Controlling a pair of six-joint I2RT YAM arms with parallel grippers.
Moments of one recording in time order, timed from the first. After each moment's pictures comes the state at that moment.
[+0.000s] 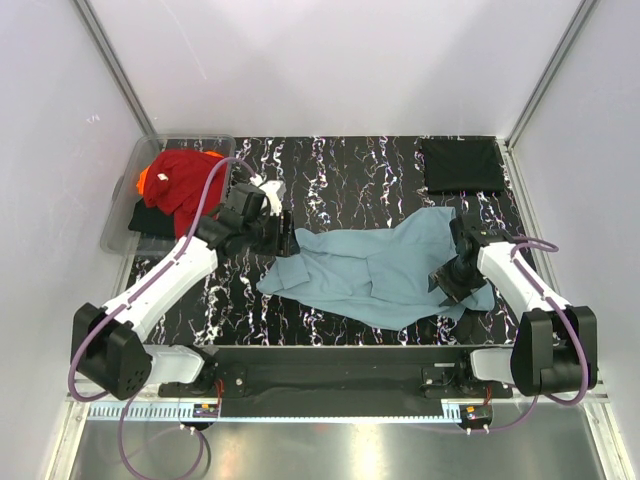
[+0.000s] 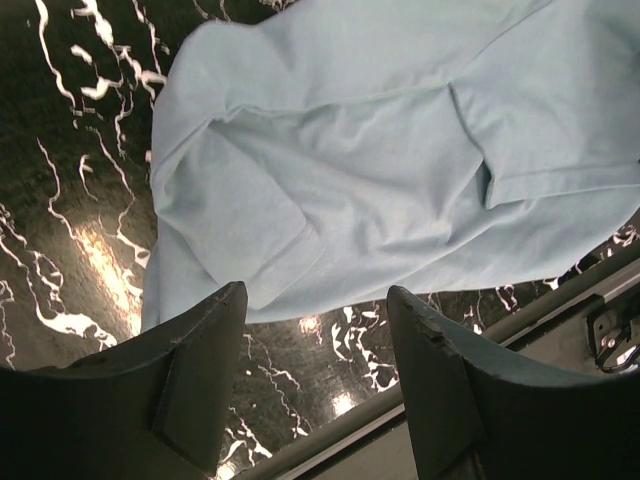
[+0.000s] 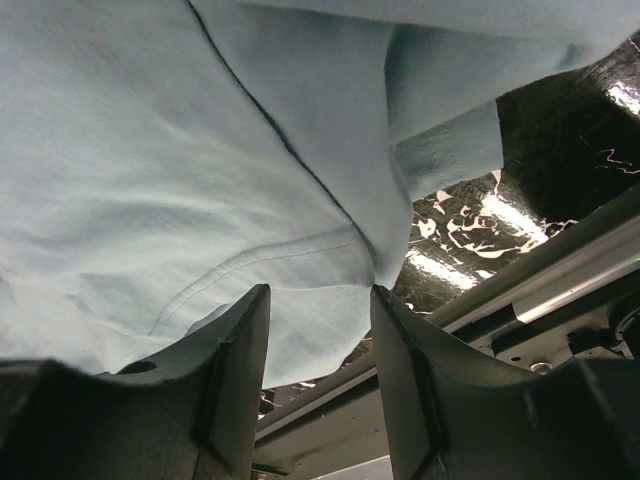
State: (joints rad) left arm -0.50 1.29 1.06 -0.59 0.20 -0.35; right arm 0.10 1.29 0.83 -0.99 0.01 1.10
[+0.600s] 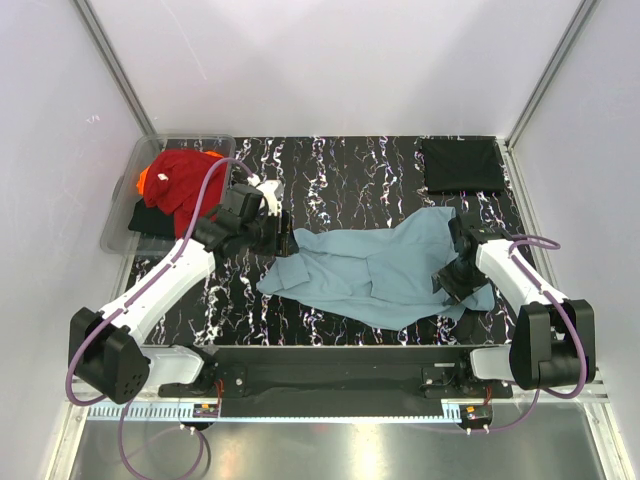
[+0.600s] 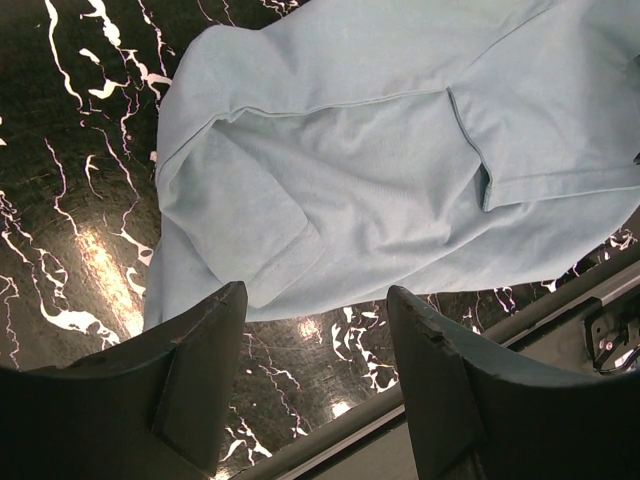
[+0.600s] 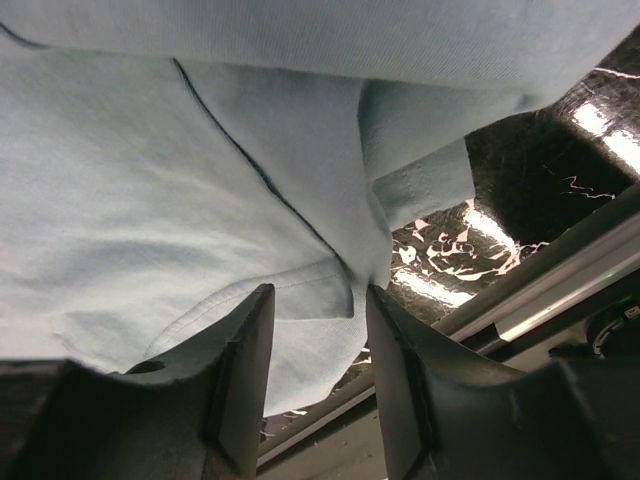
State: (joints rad) left arm -0.50 1.26 1.04 -0.59 0.19 -0.36; right arm 0.09 1.33 0.83 -0.99 0.08 1.10
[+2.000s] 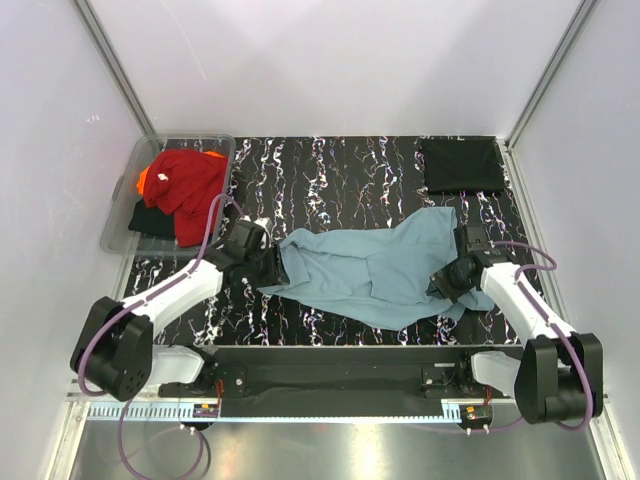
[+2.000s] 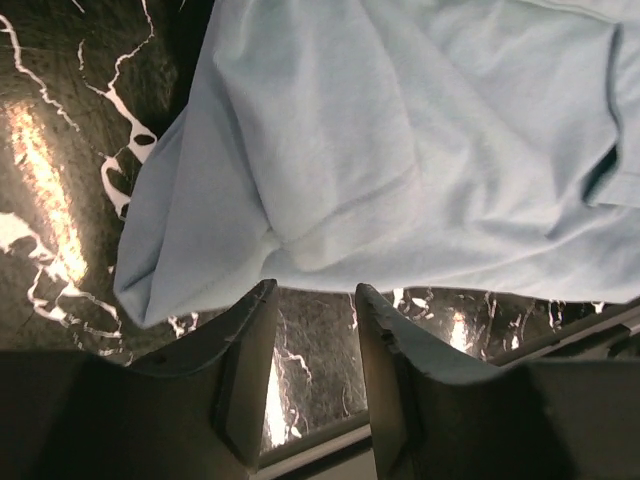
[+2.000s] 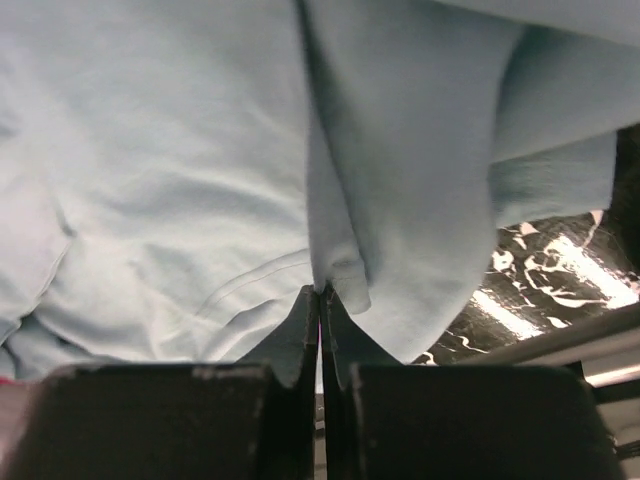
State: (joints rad) left arm -0.48 1.27 0.70 -0.41 0.17 -0.58; right arm 0.09 1.17 0.68 -0.79 -0.07 1.10
